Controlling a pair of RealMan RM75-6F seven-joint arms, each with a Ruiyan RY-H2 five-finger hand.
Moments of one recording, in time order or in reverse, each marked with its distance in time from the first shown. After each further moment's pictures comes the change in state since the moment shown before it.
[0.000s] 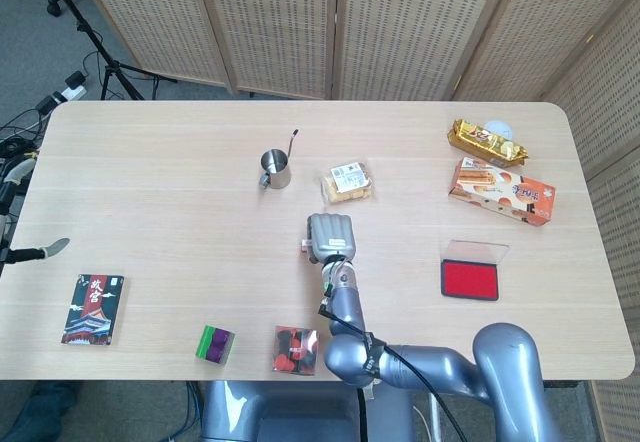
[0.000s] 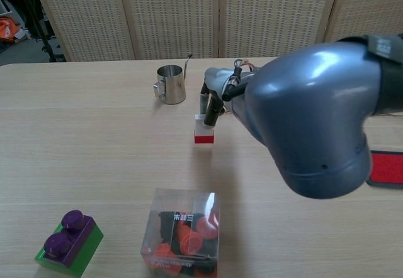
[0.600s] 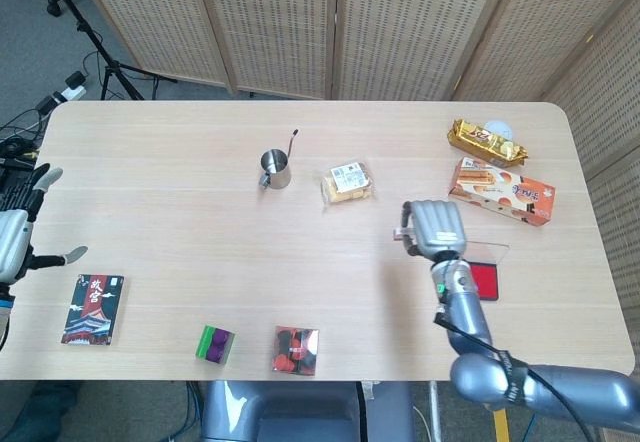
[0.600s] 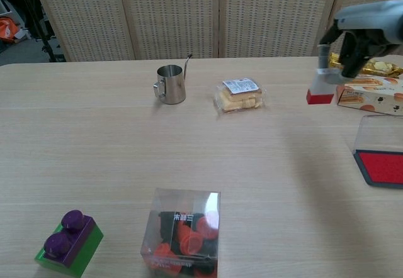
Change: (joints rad) left arm -0.012 -0.037 0.020 -0.037 0.020 0.004 0.132; right arm -0.340 0.668 -0.167 -0.587 -0.138 0.008 0.111
